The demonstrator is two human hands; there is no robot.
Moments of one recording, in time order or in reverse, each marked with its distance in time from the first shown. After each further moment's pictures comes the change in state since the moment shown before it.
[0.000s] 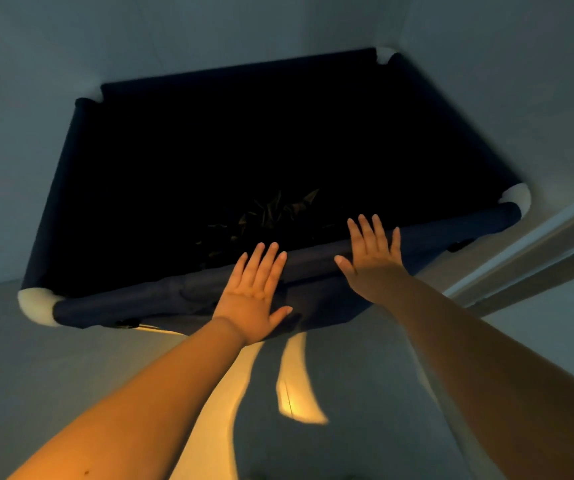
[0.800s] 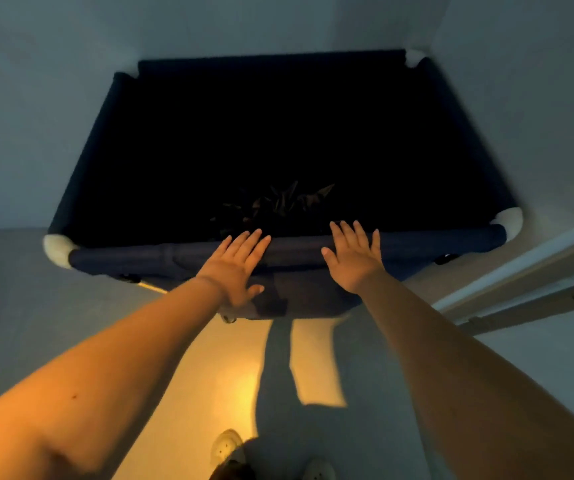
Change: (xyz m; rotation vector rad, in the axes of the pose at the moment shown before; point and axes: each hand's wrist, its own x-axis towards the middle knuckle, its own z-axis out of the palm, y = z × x) left_hand 0.005 0.009 -0.037 -0.043 -0.286 -0.092; right_hand 0.000 0.015 -0.031 0.073 -0.238 -0.124
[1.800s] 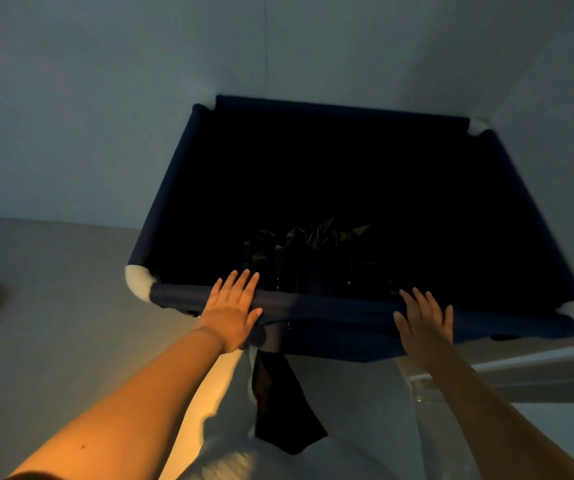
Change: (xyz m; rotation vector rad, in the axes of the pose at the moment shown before) left_hand -0.044 -0.101 0.029 -0.281 0.061 -0.301; right_hand -0.003 -0.002 0.003 0.002 0.194 0.113
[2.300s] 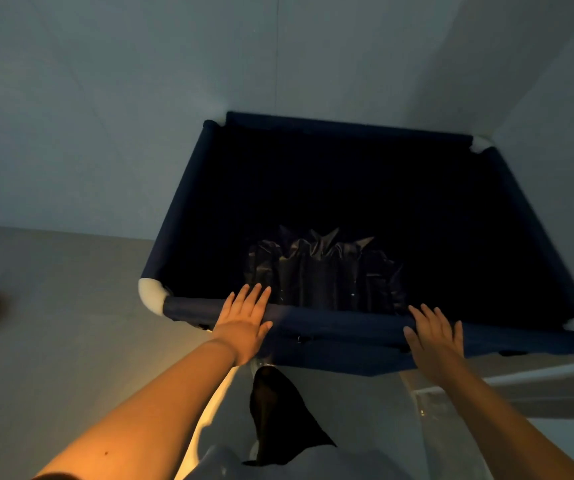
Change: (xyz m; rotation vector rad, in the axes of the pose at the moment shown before) left_hand 0.003 -0.003 -0.005 -0.016 -0.061 0.018; right_hand 0.010 0.005 0.006 -0.016 -0.114 0.054
